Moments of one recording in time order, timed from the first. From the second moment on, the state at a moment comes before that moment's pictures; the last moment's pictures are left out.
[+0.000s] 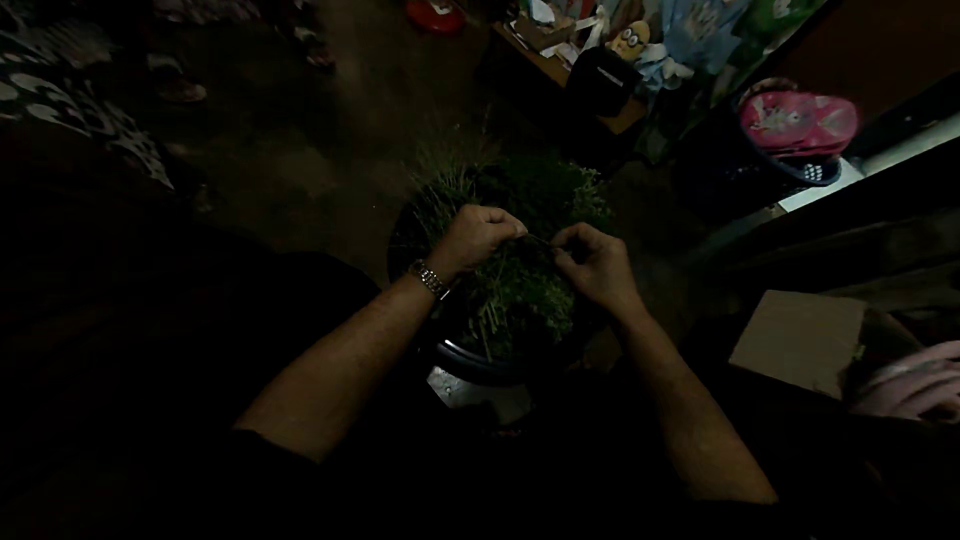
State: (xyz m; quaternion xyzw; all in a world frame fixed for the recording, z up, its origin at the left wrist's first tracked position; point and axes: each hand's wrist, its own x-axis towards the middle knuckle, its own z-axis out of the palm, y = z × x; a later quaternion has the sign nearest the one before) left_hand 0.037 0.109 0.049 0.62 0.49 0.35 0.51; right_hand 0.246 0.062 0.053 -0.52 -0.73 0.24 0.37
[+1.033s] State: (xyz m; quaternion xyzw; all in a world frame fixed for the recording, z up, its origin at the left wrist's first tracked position) left_hand 0.005 0.133 0.020 0.54 0.60 0.35 0.48; right_hand 0.269 0.090 0.027 -0.60 -0.73 0.21 0.26
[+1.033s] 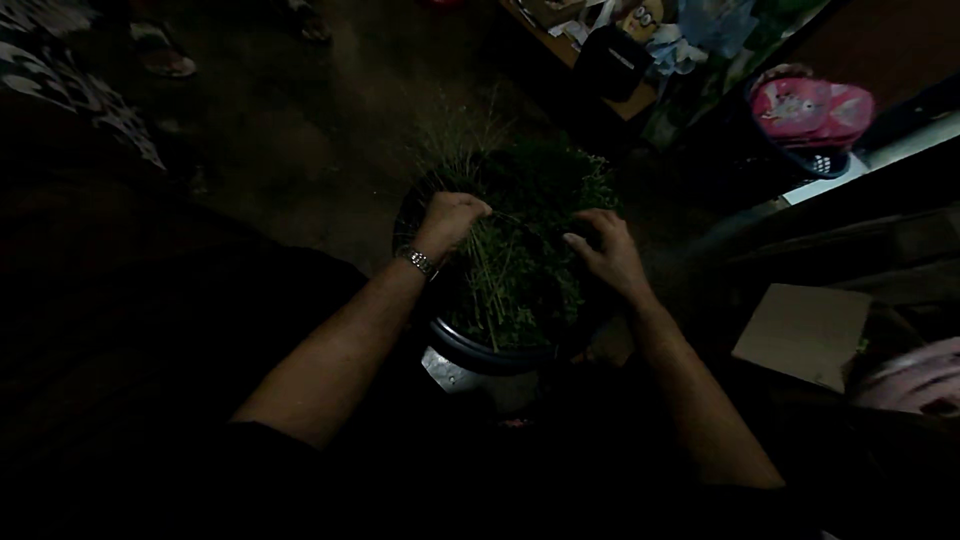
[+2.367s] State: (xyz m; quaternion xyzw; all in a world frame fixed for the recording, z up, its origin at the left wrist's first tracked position) left_hand 0.012 0.162 -0.052 0.71 0.61 0.10 0.34; right_hand 0.181 0.127 -0.113 -0.74 -0.43 0.44 0.27
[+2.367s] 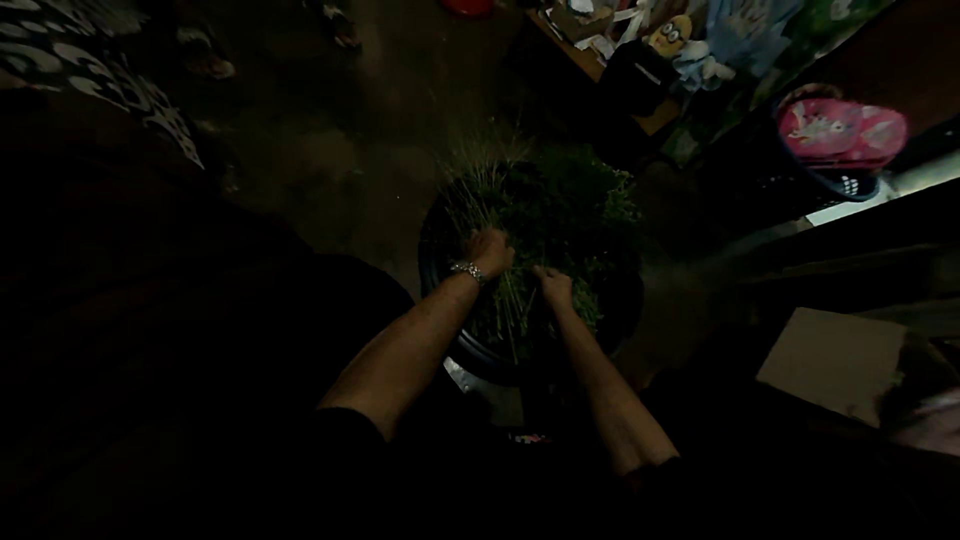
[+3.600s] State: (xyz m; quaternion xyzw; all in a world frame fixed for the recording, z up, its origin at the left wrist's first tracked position) left_hand 0.044 0.124 -0.018 0.66 0.60 0.19 0.41; right_hand 0.159 0.051 -0.035 -0.65 -0.37 0.53 0.40
